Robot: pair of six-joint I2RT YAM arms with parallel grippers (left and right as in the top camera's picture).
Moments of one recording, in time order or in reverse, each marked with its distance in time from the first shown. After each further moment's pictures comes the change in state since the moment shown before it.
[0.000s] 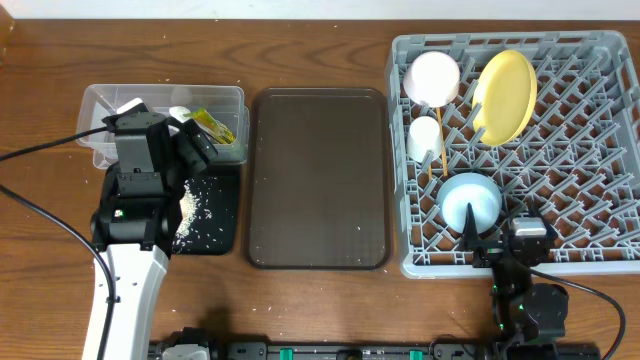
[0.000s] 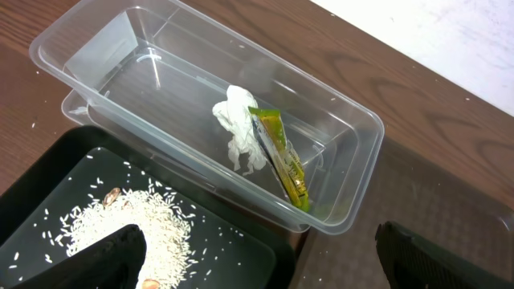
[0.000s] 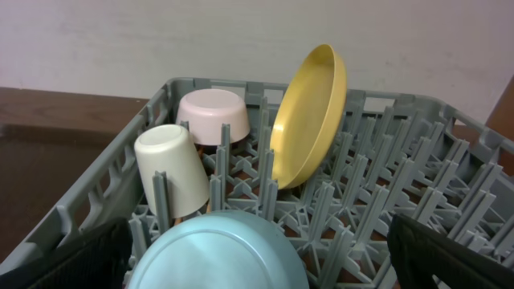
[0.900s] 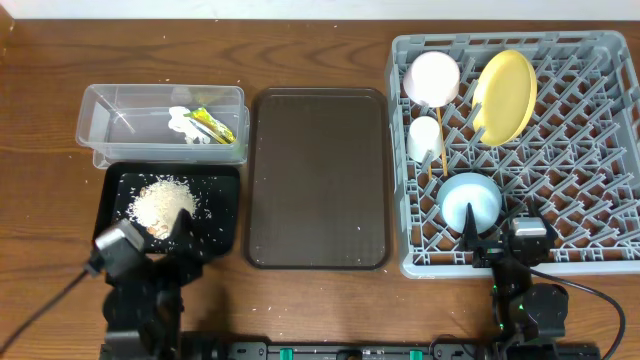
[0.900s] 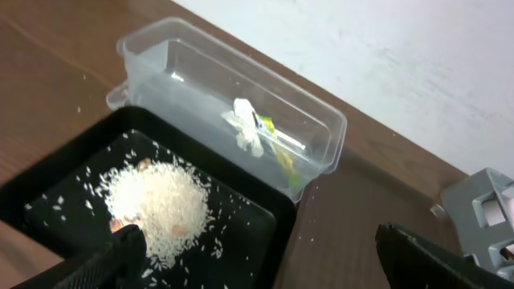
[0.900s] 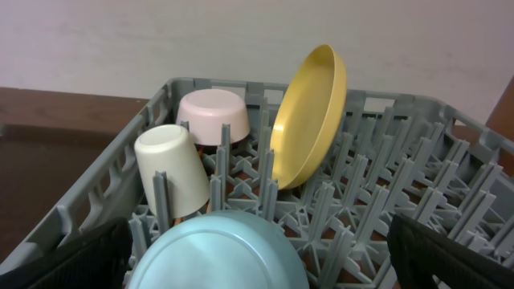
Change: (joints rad) left arm 0.000 -0.962 -0.444 -0.152 0.003 -0.031; right arm 0.000 0.000 0.000 0.000 -0.001 0.000
